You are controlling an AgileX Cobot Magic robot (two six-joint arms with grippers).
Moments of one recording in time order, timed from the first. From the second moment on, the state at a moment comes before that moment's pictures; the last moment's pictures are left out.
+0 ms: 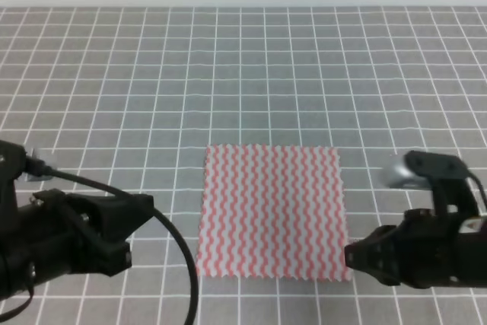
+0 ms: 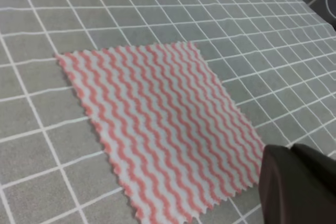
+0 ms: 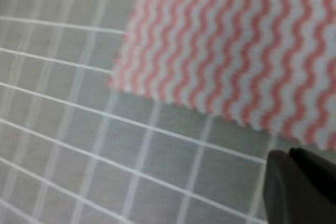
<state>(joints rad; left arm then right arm) -0.23 0.95 -0.47 -1.42 0.55 1.20 0.52 1.22 -0.59 0.84 0.42 -0.27</state>
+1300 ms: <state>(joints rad) -0.23 0.95 -0.47 -1.43 0.57 1.24 0.47 1.63 -0.71 0.82 0.38 -0.16</state>
